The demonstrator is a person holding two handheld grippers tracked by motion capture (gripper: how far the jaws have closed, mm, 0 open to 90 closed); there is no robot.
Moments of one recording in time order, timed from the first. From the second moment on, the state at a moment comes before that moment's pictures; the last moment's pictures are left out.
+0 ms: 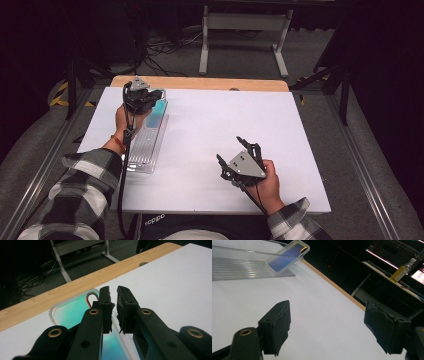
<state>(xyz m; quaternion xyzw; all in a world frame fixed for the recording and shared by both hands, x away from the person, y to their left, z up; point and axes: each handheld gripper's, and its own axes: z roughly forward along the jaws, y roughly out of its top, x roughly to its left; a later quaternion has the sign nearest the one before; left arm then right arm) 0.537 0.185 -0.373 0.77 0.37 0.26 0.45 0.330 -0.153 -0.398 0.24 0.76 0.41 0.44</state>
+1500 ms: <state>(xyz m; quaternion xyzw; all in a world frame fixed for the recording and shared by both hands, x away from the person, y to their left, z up) 0.492 0.193 -0.370 0.76 0.31 0.29 0.49 0.337 -0.157 -0.402 0.26 0.76 0.42 0.42</state>
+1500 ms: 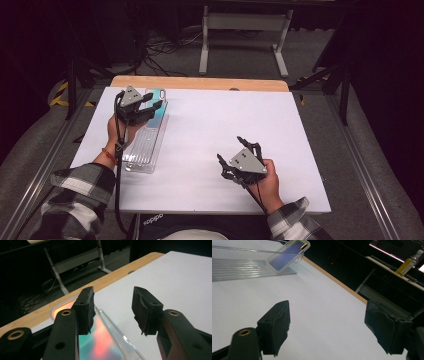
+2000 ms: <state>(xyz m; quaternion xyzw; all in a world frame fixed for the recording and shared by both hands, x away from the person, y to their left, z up) 0.480 0.190 -0.369 0.77 0.30 0.28 0.49 0.340 -0.160 -0.402 0.27 0.77 0.42 0.41</state>
